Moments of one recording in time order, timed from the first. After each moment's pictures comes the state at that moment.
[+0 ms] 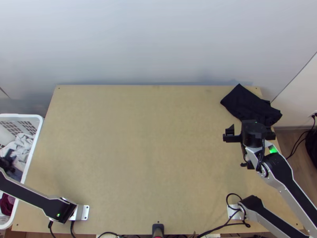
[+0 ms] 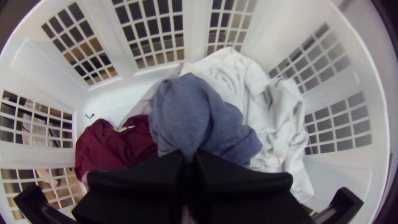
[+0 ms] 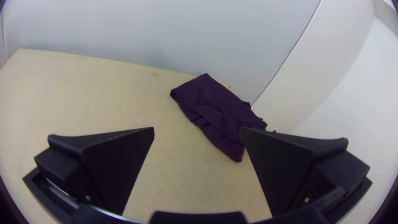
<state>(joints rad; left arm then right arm) 1.14 2.26 1.43 -0.20 -0.09 -0.22 0.41 0.91 0.82 -0.51 0.61 0.01</state>
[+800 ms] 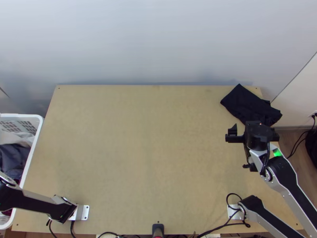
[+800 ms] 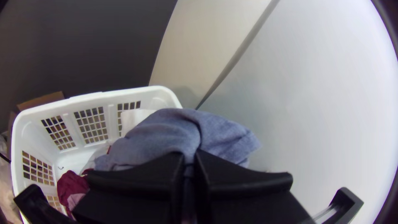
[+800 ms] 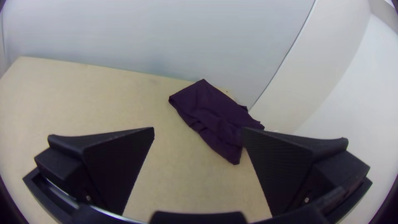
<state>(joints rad) 1.05 1.65 1.57 -0.49 0.20 -0.33 0.41 0.86 0.82 -0.52 0.61 0.01</state>
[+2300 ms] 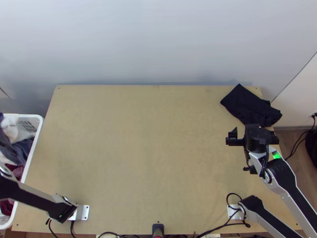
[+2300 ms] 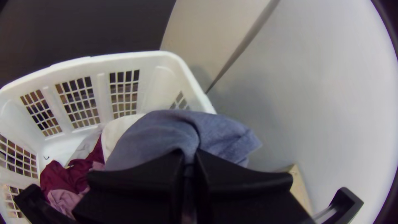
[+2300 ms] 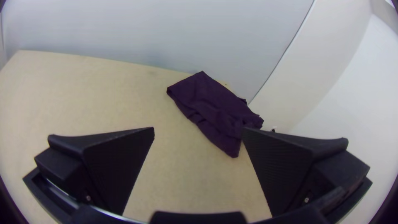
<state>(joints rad) 0.96 1.83 1.38 -0.17 0.12 -0.37 0.40 0.84 0.78 -0.53 0.61 0.01</state>
